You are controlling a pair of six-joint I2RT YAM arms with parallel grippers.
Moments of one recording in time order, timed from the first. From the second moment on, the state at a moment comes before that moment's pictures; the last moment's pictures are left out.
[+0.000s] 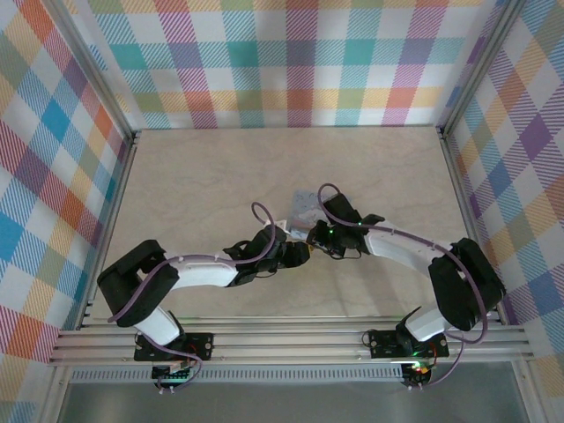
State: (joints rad) left arm -0.91 1.58 0.68 0.27 0.03 -0.91; right arm 0.65 1.50 0.87 -0.41 -0.20 0.97
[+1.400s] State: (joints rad) left arm -0.63 1.66 0.63 0.34 0.20 -0.89; right arm 0.89 1.76 1.28 -0.81 0.19 -0.14
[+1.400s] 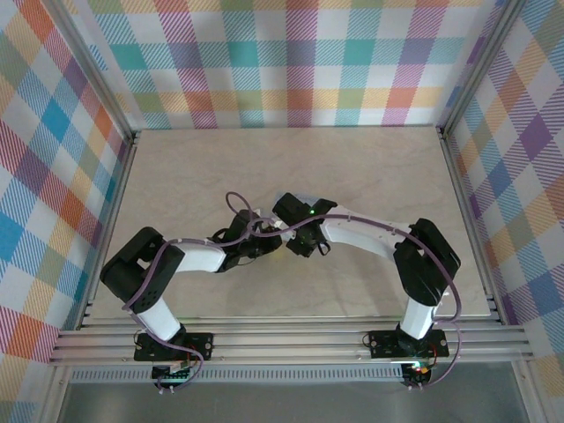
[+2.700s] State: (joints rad) left arm -0.49 1.43 0.51 0.12 0.27 -0.83; right arm 1.00 1.80 1.16 -0.51 0.49 -0.44
